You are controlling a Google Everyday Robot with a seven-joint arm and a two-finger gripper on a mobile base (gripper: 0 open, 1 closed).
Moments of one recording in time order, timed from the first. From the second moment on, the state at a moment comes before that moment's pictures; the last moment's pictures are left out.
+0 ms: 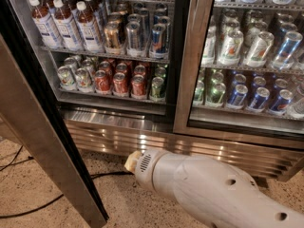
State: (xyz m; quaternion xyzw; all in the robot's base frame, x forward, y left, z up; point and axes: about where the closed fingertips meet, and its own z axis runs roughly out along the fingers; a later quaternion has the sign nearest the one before) arm 0.399 0.048 0.760 0.14 0.89 0.35 0.24
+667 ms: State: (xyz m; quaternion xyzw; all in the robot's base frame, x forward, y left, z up) arm 0.396 0.097 0.790 0.13 0.88 0.41 0.21
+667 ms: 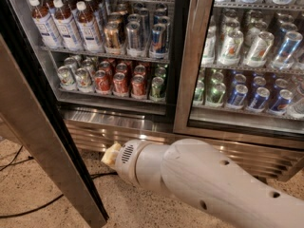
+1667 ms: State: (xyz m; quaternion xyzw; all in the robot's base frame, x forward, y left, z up) arm 0.365 0.226 0.924 -0.02 0.79 0.59 0.17
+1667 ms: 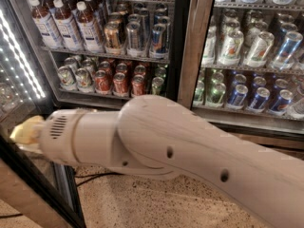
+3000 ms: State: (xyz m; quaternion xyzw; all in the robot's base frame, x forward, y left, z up) arm 0.325 0.300 0.966 -0.11 0.74 0.65 0.12
